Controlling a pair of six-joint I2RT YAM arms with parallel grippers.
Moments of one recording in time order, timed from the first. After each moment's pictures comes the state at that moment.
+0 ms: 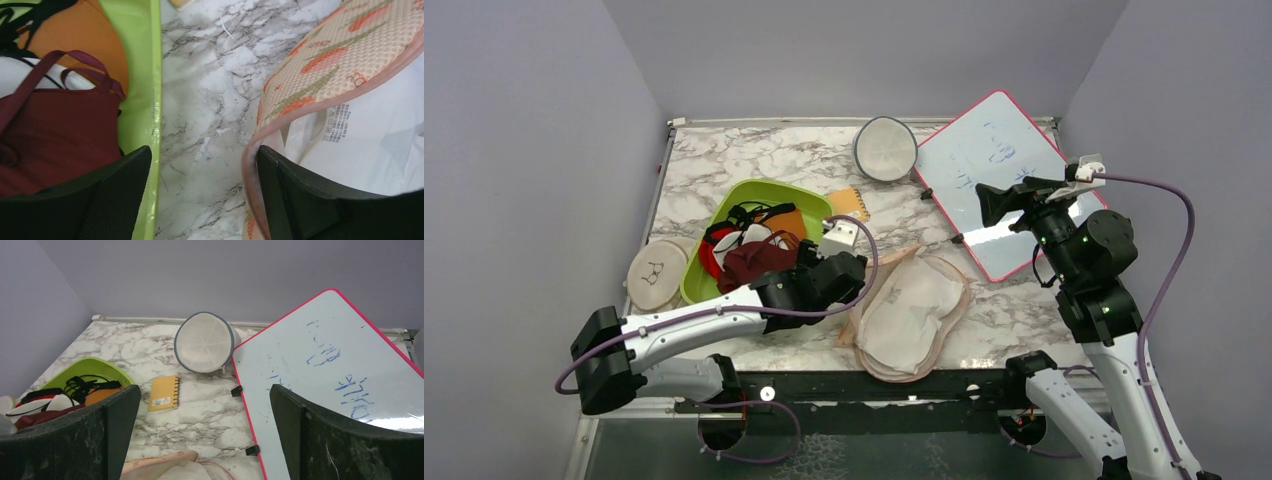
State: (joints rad) left arm -1.12 1.20 0.86 -0.50 -0.62 -0.55; right arm 0.25 0.67 0.92 -0.20 -0.03 0.17
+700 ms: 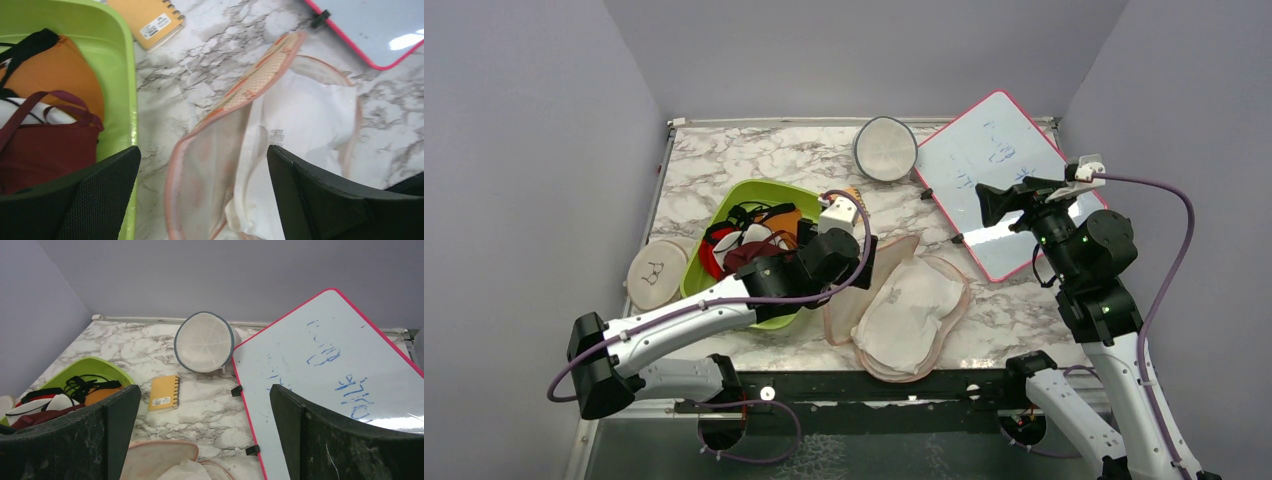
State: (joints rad) left arm -1.08 1.16 1.01 -0.54 -0.56 -0.52; right arm 0.25 0.67 0.92 -0.20 -0.04 0.17
